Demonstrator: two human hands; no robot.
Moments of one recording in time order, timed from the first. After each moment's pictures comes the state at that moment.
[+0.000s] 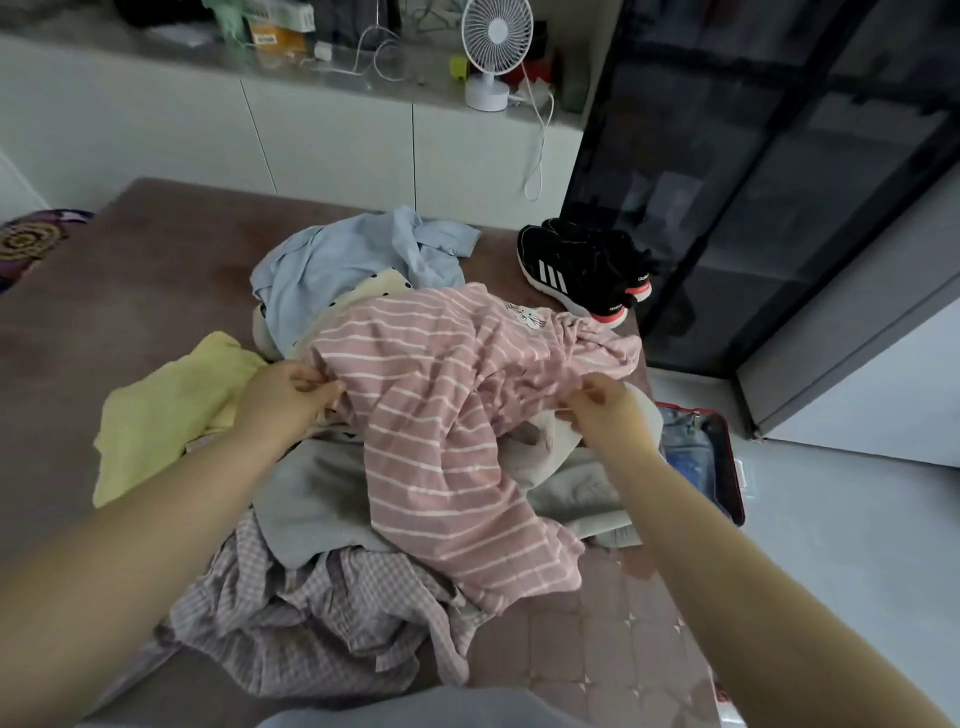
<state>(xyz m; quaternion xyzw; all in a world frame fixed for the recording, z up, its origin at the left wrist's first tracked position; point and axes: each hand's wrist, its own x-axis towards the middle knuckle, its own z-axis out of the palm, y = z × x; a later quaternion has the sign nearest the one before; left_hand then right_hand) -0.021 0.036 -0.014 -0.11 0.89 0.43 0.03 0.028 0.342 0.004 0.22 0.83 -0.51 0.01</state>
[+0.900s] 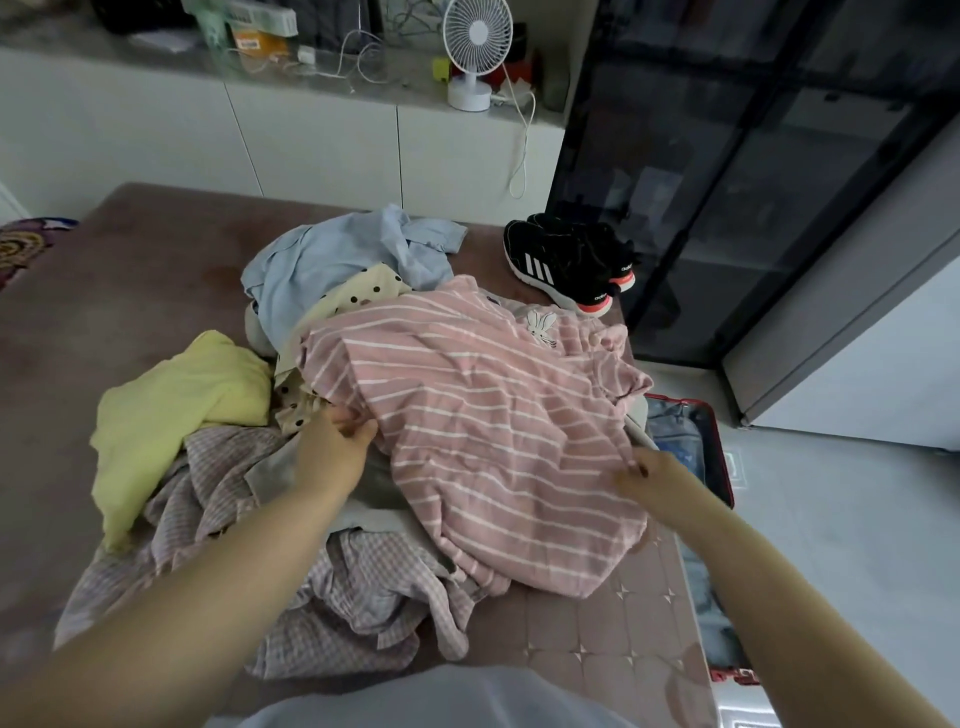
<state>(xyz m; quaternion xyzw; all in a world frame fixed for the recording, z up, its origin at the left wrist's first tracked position) 0.024 0.084 -0.055 -0.17 0.85 0.49 0.02 0.106 0.400 -0.016 0.20 0.87 -0.43 0.17</state>
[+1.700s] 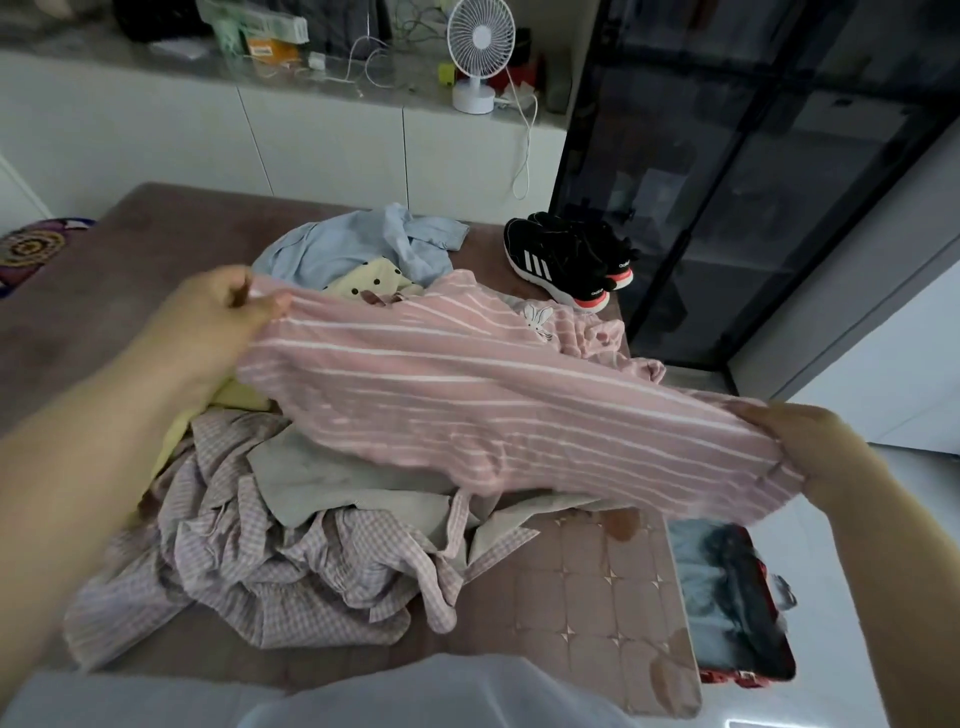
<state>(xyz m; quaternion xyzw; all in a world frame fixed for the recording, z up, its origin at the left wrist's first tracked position) 0.013 0.021 0.079 -0.04 0.86 0.50 -0.03 0.125 0.492 0.046 0.34 0.77 -0.54 -0.02</state>
